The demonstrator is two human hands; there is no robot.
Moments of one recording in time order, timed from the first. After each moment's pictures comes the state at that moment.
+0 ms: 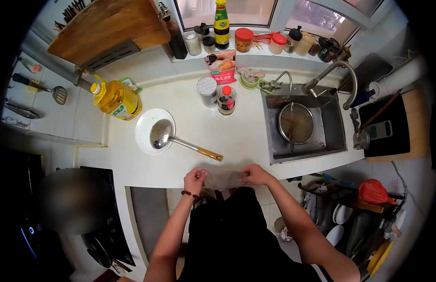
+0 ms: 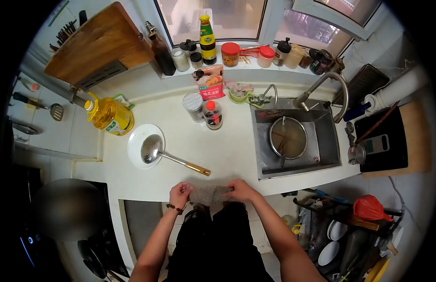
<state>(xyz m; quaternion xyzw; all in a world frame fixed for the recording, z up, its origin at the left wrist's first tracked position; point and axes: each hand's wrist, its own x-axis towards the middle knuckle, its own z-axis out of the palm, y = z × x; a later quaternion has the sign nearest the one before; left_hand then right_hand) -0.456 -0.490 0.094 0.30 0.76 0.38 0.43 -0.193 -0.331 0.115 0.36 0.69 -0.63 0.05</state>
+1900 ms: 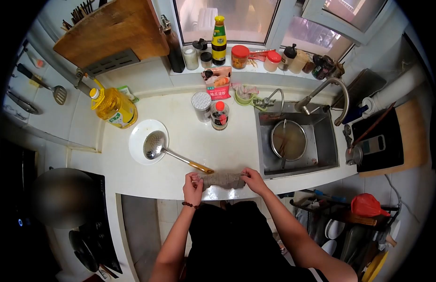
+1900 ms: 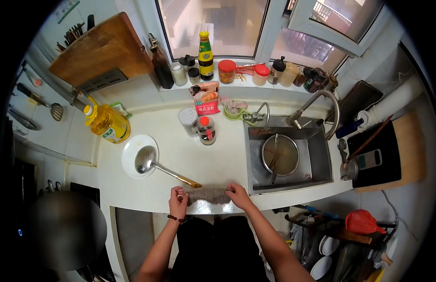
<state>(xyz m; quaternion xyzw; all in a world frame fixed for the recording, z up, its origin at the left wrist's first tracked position) -0.413 -0.462 0.099 0.29 0.72 0.53 0.33 -0.172 -0.311 0.081 0.45 0.60 -0.64 -0.16</state>
